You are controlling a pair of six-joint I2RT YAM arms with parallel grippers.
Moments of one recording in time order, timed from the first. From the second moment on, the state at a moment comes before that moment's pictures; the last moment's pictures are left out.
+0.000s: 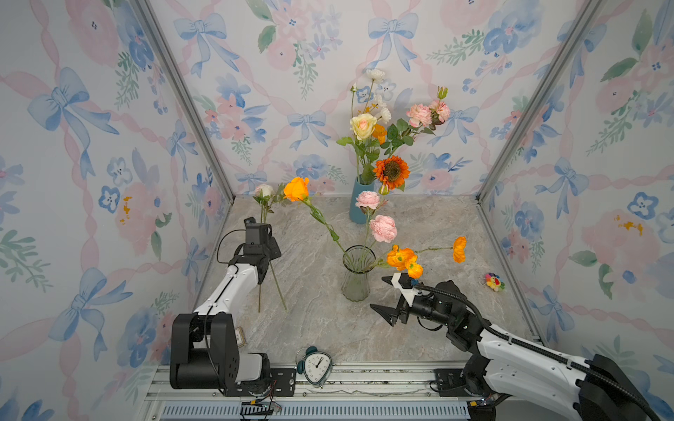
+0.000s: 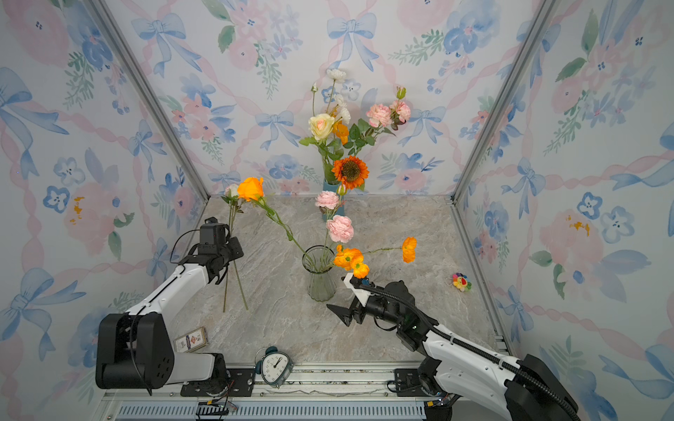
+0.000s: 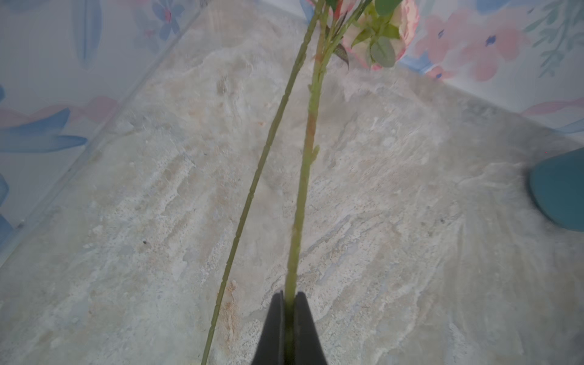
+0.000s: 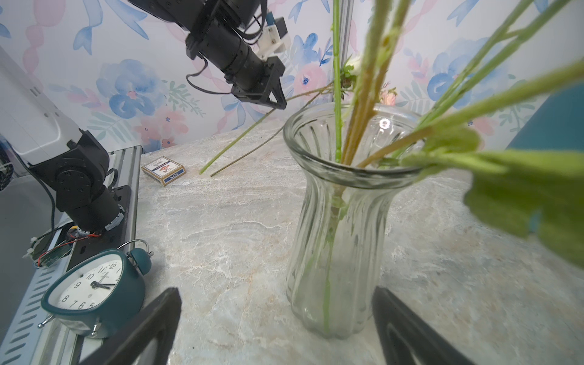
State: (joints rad) left arm -0.01 1.29 0.86 -0.24 -0.18 -0.36; right arm 0.75 0.94 0.31 0.44 -0.37 -0.02
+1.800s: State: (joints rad) left arm -0.80 1.04 0.68 1.02 0.09 -0.05; right arm 0.60 0.94 0.24 0.59 -0.35 0.10
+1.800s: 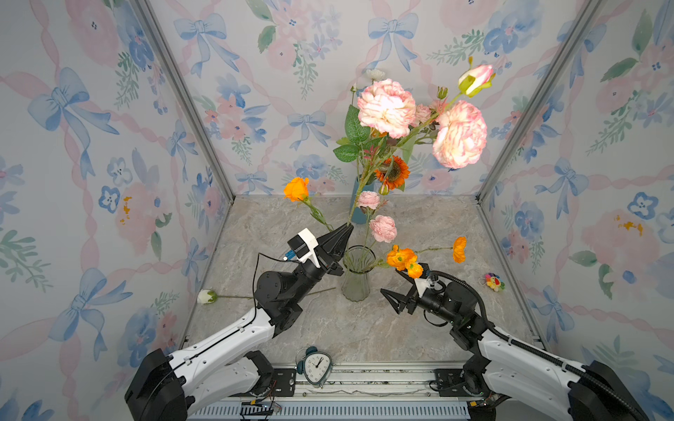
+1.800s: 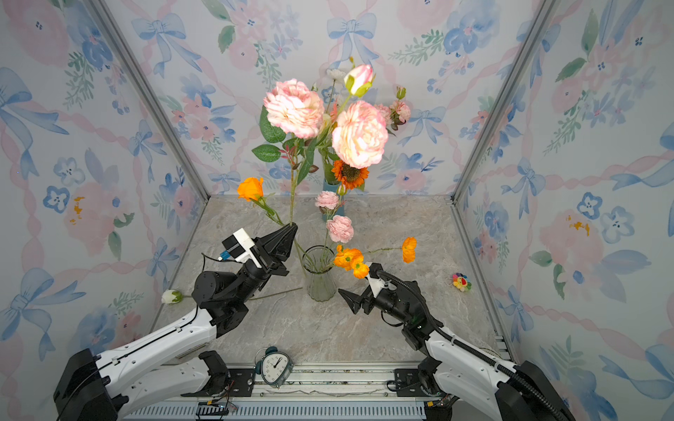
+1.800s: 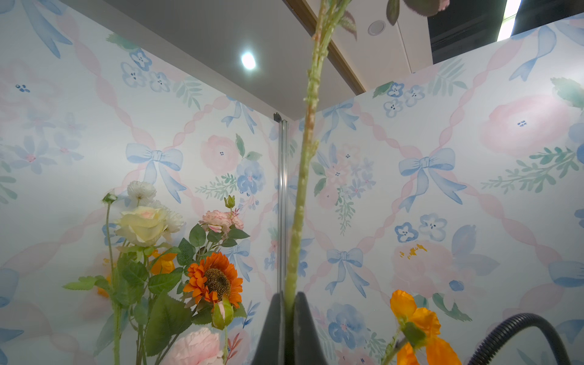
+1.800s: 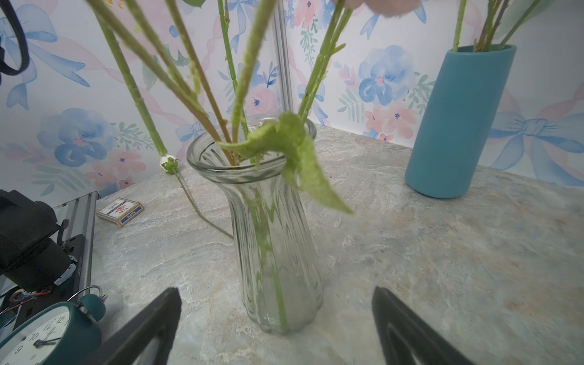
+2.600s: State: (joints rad) left arm -0.84 1.28 0.56 1.22 -0.02 0.07; right arm 0.60 1.02 0.24 0.66 -0.35 0.10
